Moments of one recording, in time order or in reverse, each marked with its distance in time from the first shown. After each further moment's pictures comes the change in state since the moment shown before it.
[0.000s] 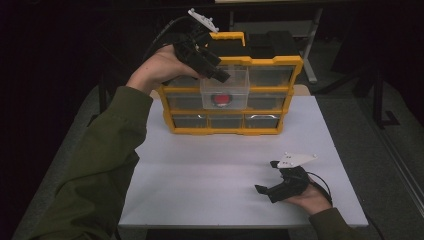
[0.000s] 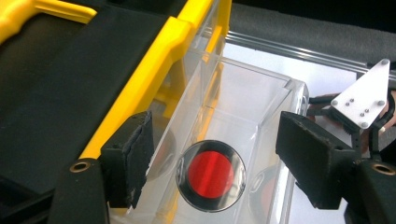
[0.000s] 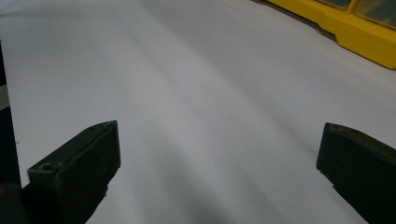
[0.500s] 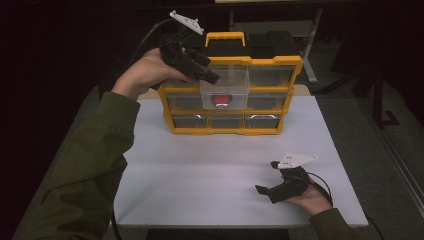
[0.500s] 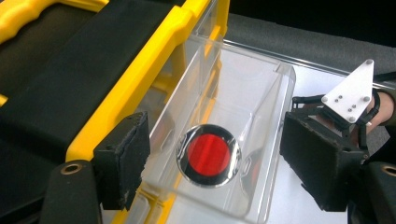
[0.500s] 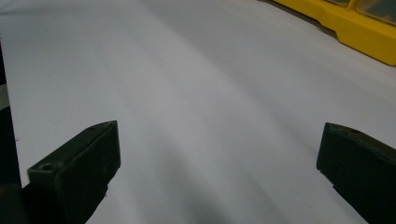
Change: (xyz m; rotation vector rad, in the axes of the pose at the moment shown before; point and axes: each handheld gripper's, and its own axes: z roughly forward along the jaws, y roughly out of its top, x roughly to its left) left arm -0.001 -0.022 -0.020 -0.044 -0.008 -0.026; right arm -0.001 -0.002 -0.001 0.000 0.000 0.000
